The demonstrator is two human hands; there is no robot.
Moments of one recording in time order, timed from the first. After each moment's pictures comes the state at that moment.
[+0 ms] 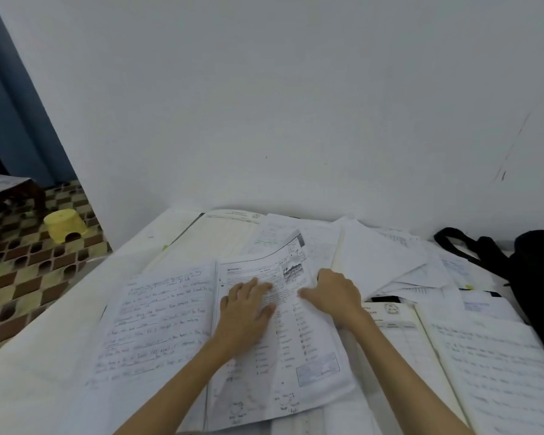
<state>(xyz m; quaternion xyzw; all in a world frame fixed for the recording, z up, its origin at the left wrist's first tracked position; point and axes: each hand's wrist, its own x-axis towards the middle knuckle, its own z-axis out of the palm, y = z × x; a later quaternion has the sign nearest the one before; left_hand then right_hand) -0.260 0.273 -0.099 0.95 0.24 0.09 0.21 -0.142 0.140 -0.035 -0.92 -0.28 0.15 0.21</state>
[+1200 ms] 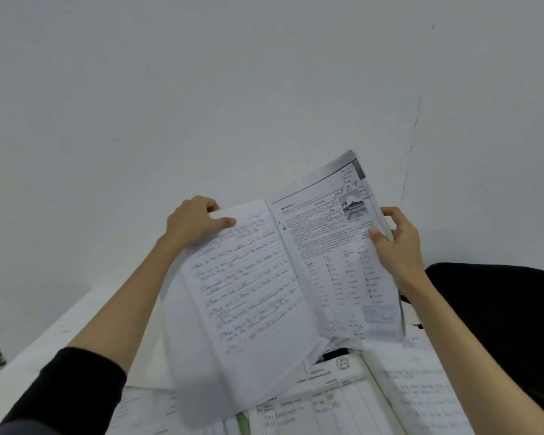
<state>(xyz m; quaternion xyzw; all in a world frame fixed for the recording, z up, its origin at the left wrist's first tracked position) -0.140 0.332 0.139 0.93 0.18 0.25 0.21 -0.056 0.025 0.095 -0.74 -0.19 -0.19 0.61</state>
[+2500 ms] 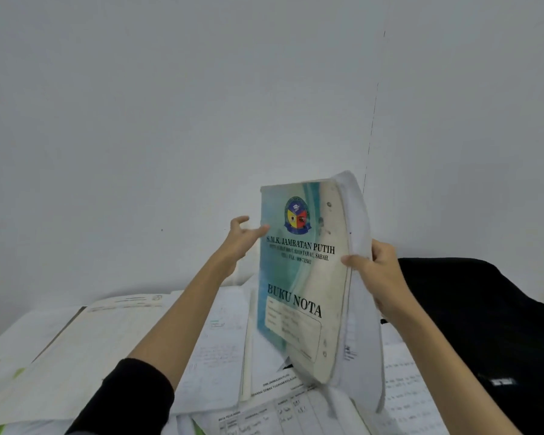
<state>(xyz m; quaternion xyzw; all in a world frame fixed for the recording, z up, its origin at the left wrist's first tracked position) -0.070 0.227 0.098 0.78 0.09 0.11 0.62 -0.101 -0.001 0.100 -0.75 -0.14 -0.09 0.64</state>
